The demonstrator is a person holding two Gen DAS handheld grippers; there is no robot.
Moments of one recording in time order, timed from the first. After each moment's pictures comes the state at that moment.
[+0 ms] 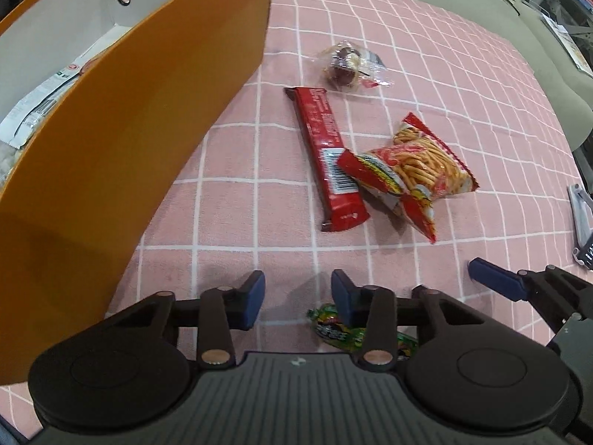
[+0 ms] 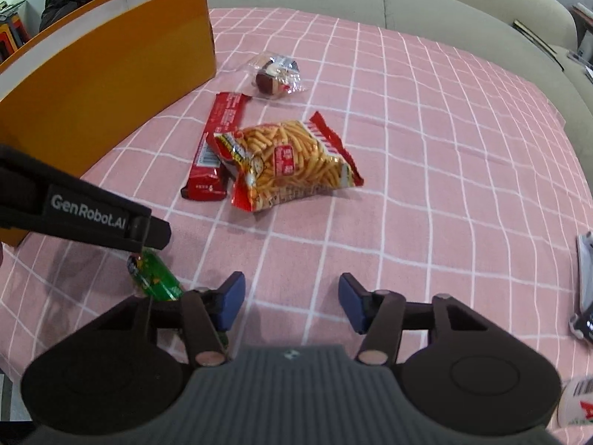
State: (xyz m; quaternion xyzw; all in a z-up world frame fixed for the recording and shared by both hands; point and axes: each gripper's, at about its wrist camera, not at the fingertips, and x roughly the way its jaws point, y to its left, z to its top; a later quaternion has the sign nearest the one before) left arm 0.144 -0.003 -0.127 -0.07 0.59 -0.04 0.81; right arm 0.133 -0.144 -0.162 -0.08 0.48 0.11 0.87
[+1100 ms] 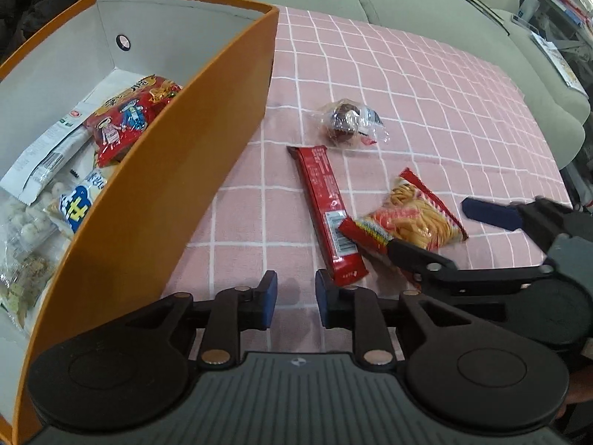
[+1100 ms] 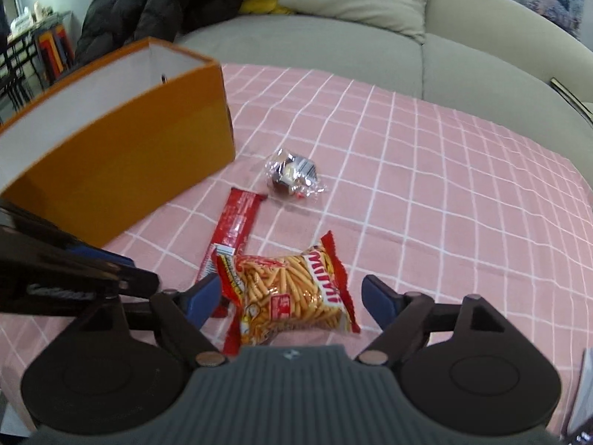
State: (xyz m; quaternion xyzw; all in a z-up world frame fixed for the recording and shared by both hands) left arm 0.165 0.006 -0.106 -0.08 0.55 -0.06 0.83; right arm 0.196 -0.144 -0.130 -0.09 0.43 0.18 0.88
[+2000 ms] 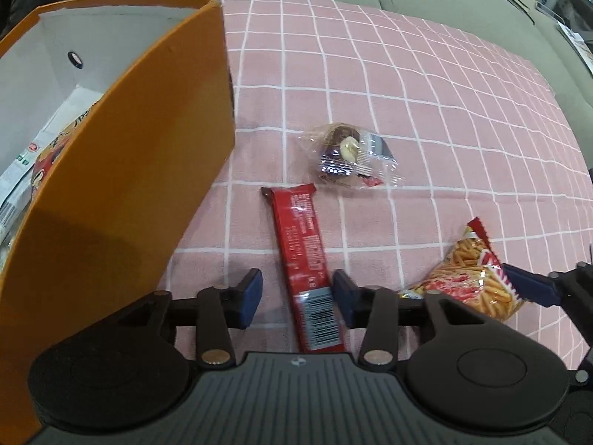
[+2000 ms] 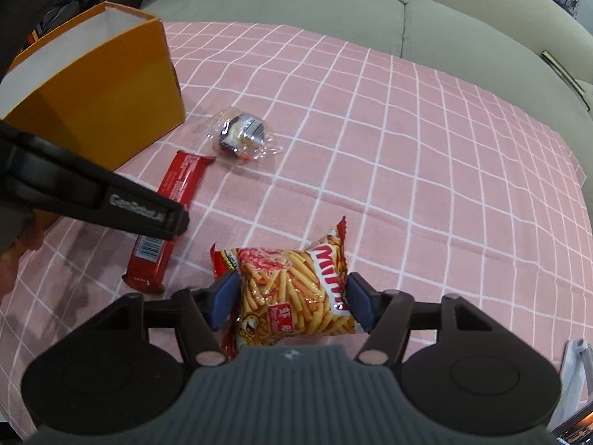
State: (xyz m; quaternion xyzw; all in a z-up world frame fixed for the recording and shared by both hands) left arm 0.231 -0.030 -0.135 -0.06 0.57 -0.03 0.82; right arm 0.218 -0.169 -0.141 -0.11 0.49 0.14 0.85
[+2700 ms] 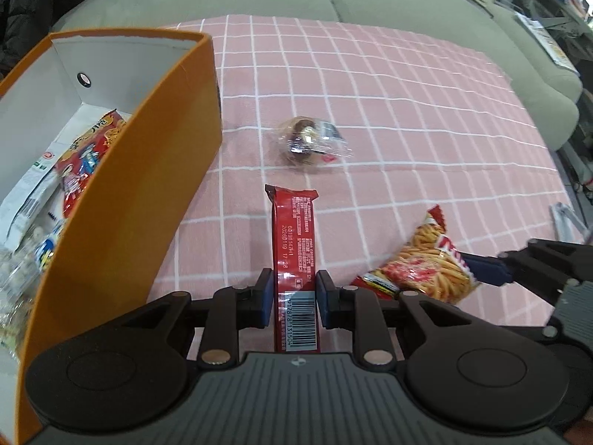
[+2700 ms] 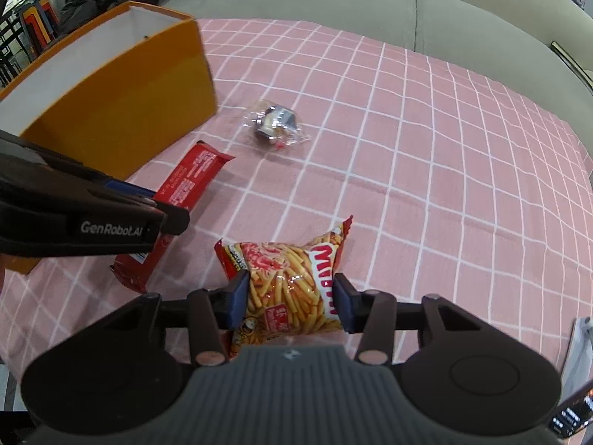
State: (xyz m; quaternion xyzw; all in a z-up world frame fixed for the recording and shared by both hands) left arm 0.179 -0.029 -0.090 -0.04 0.55 -0.08 0.83; right arm 0.183 -0.169 -0.119 -0.10 0.49 0.16 0.85
